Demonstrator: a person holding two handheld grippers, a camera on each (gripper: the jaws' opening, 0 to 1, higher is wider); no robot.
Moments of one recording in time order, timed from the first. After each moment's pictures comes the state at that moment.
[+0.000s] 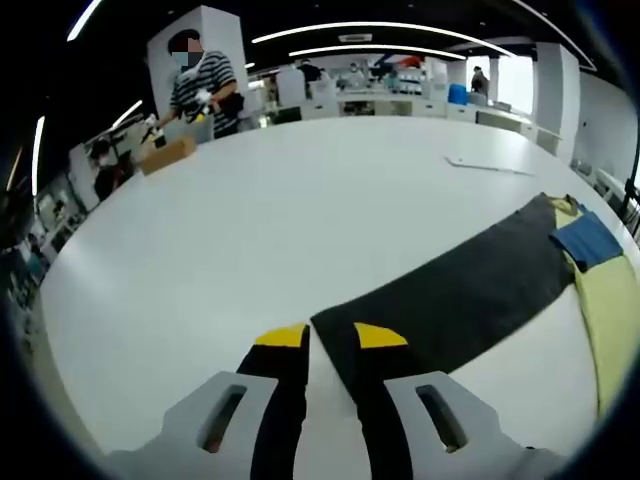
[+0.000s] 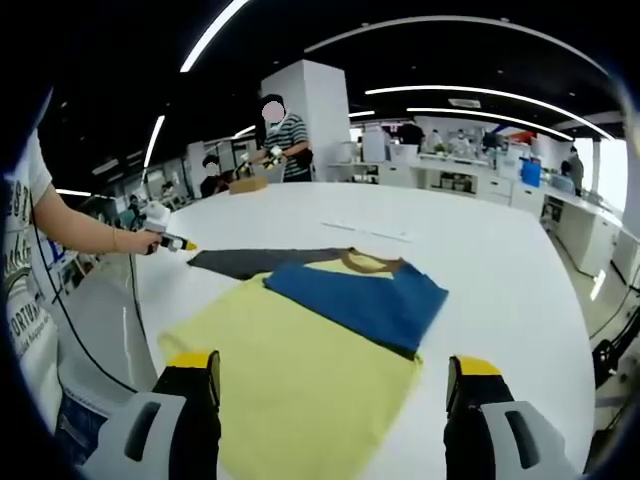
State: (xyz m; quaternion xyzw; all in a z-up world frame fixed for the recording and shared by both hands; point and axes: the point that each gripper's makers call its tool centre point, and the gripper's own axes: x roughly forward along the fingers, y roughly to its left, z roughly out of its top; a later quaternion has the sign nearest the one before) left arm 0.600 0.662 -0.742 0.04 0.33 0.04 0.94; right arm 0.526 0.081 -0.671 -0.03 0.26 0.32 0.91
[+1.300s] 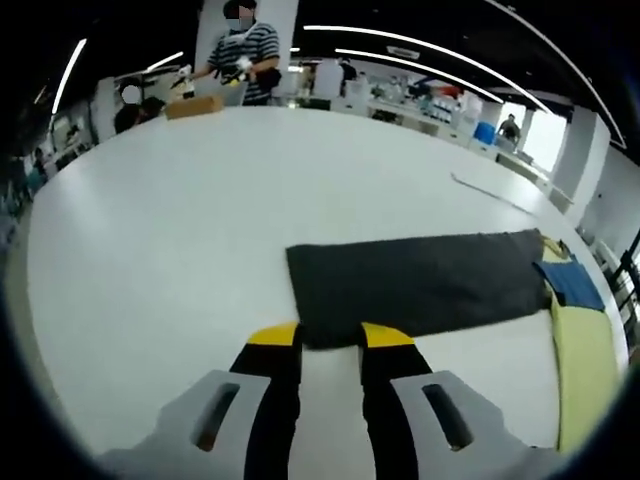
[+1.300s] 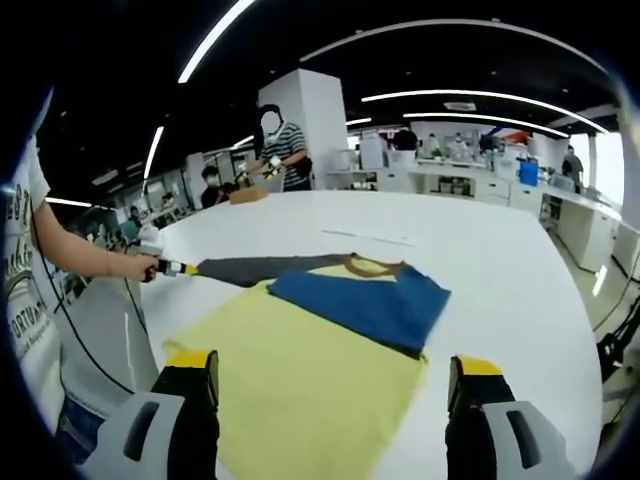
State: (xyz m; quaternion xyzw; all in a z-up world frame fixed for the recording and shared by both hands) left arm 0.562 0.638 -0.771 -0.10 0.32 0.09 0.94; right arm 0.520 0.083 -0.671 -0.01 0.25 0.32 0.91
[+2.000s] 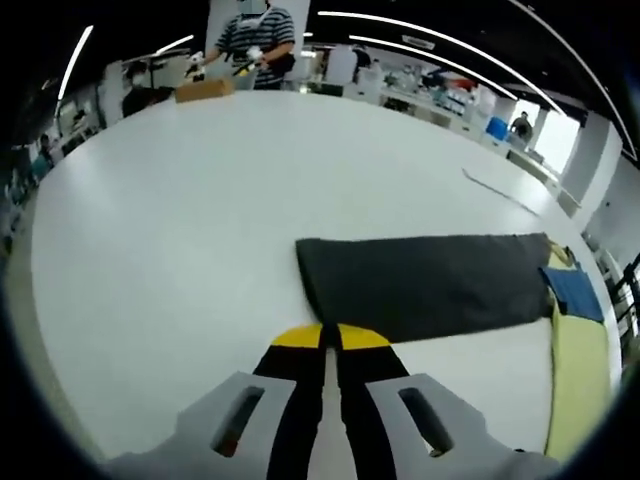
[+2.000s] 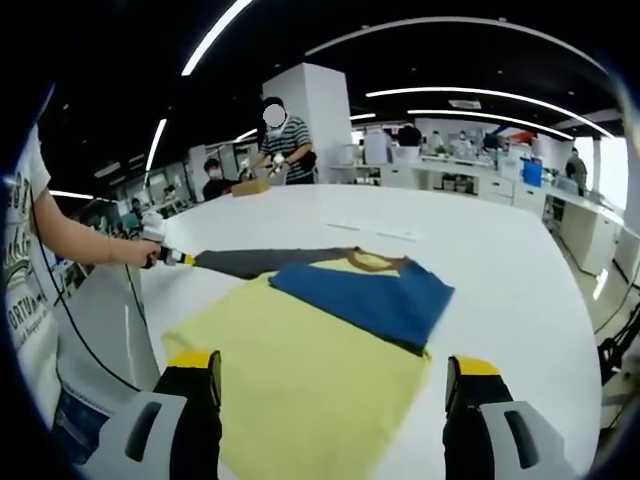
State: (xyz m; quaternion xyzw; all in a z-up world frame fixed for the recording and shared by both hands) left arm 0.563 0.641 -0.768 -0.11 0.35 0.10 0.93; right arm 0.519 0.087 -0.674 -0.03 0.26 0.33 0.91
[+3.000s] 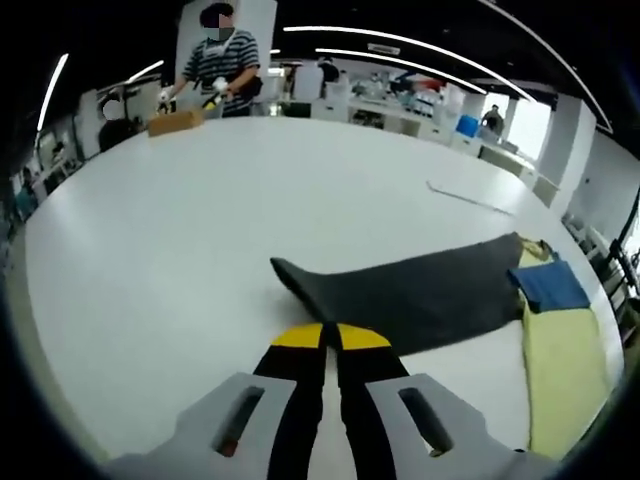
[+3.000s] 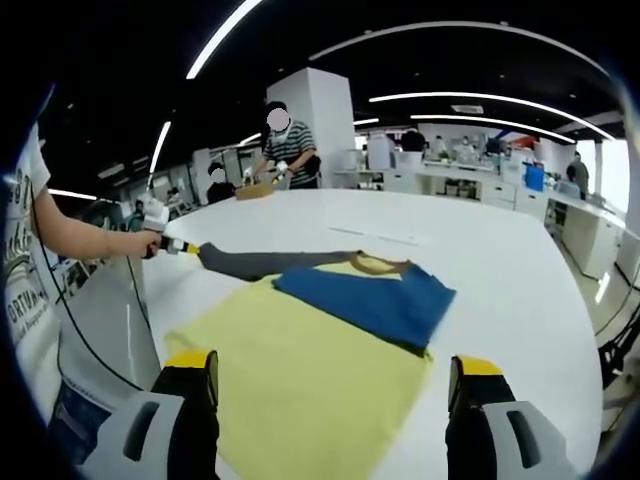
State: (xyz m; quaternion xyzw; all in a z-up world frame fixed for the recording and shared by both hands) left arm 0.575 0.615 -0.727 -0.07 0.31 0.05 0.95; right arm 0.514 0.084 -0.674 -0.03 0.25 0.33 0.91
